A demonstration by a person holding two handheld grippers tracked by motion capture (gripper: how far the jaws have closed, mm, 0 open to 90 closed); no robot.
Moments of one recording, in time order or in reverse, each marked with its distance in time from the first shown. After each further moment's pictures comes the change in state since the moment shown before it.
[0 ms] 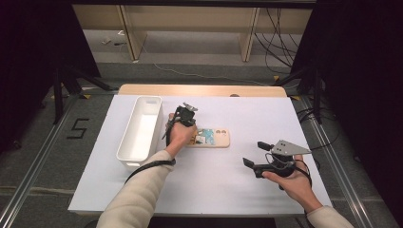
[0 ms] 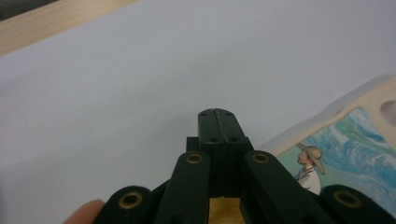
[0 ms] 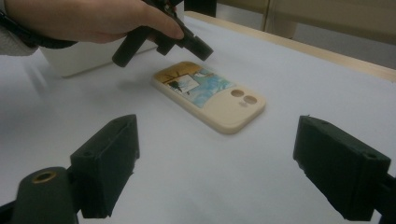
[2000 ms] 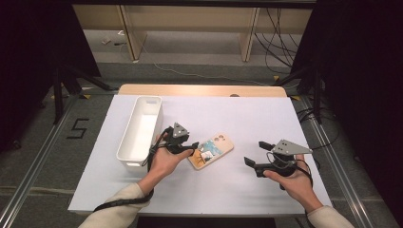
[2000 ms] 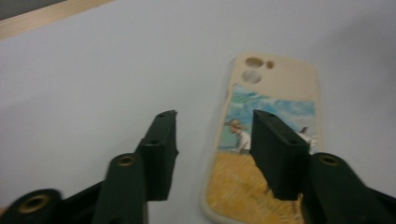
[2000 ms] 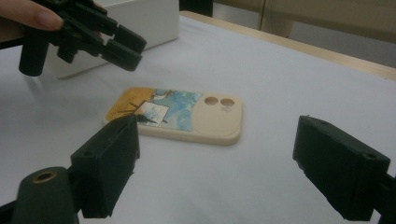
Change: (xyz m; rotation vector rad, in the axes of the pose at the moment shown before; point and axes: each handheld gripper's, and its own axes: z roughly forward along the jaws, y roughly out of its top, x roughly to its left) left arm -0.028 -0.056 -0.106 -0.174 -0.256 0.058; right arm -0.003 0.000 -0.002 0.000 -0.012 0.010
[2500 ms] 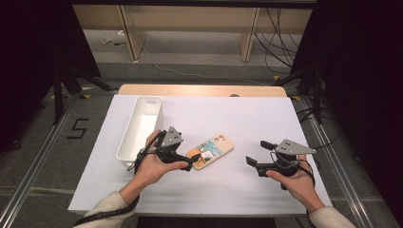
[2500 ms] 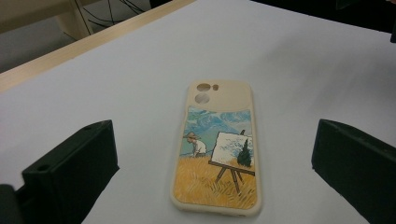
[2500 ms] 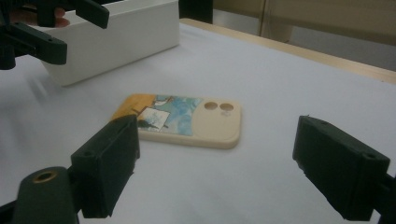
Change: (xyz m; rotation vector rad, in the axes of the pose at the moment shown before) left arm -0.009 -0.001 -0.043 -0.083 -0.087 0.140; right arm -0.002 0.000 -0.006 -0.028 0.008 0.015
